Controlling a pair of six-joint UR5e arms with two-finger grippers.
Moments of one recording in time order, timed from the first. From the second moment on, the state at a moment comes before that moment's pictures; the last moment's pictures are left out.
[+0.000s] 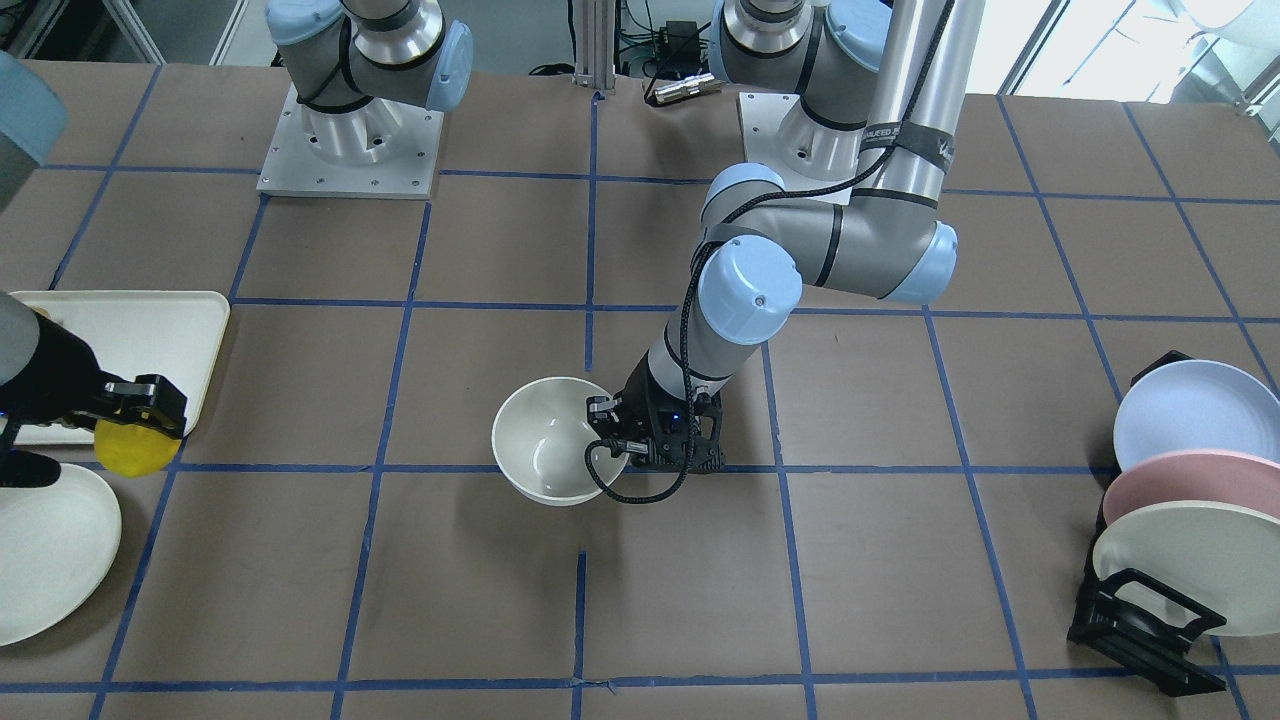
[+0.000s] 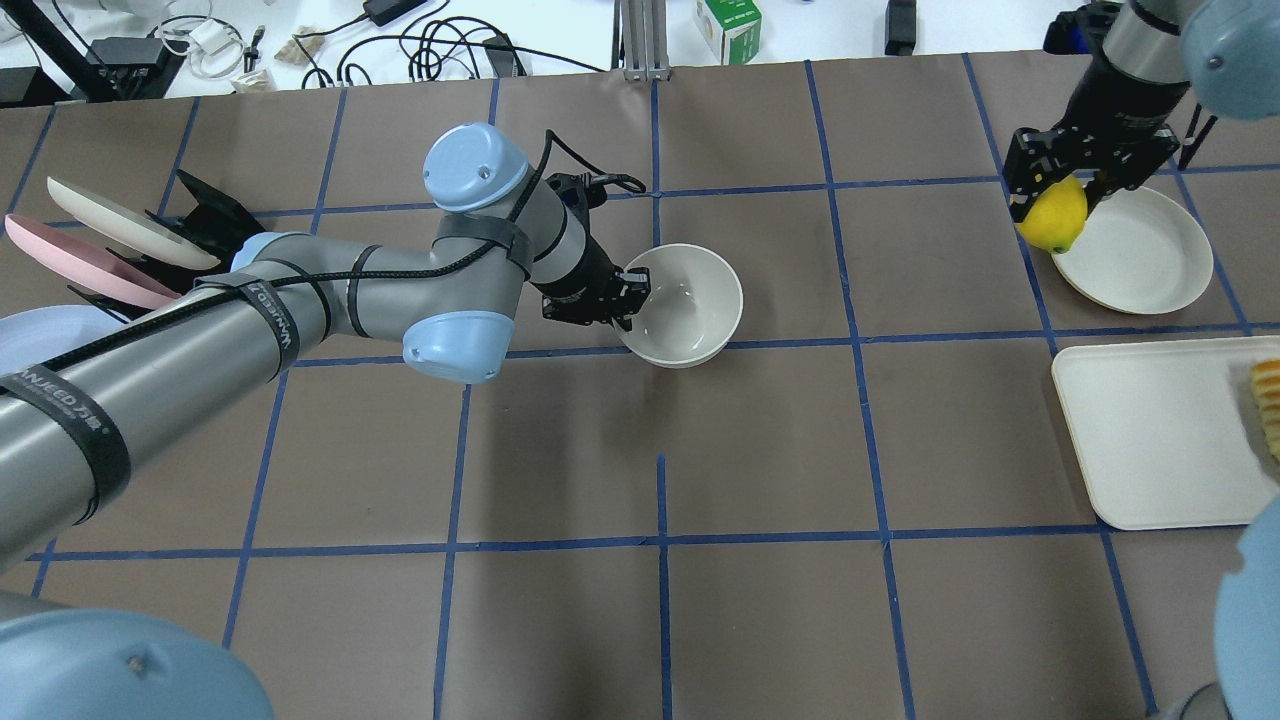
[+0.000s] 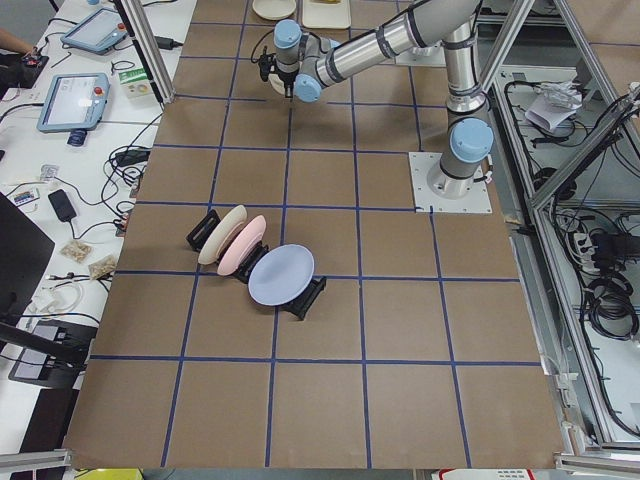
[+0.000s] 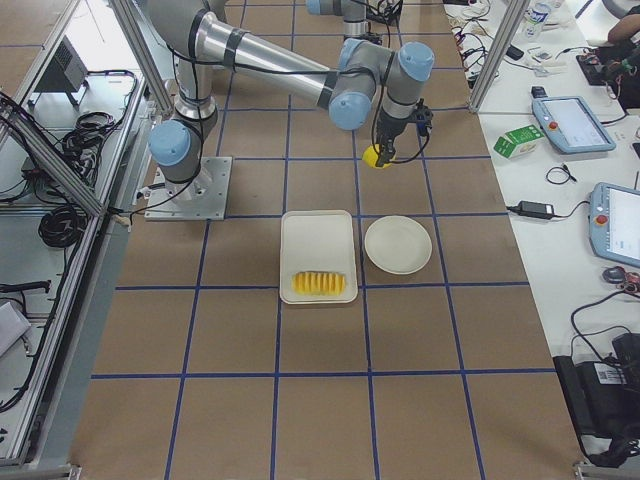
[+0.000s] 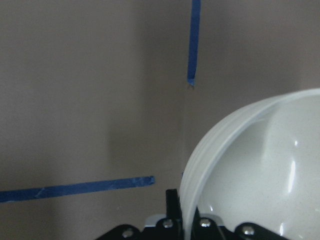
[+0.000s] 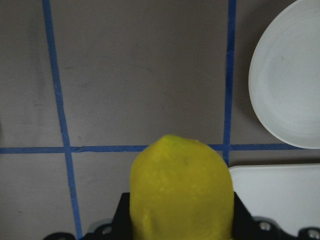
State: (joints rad) left arm -1.79 -1.99 -1.82 -0.77 1.30 -0.27; right arm 1.34 -1.27 1.50 -1.69 -1.58 -0.22
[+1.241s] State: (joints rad) left arm -1.75 -1.98 -1.84 -0.76 1.34 -0.19; right arm 1.68 -1.26 1.50 -1.72 -1.48 0.17
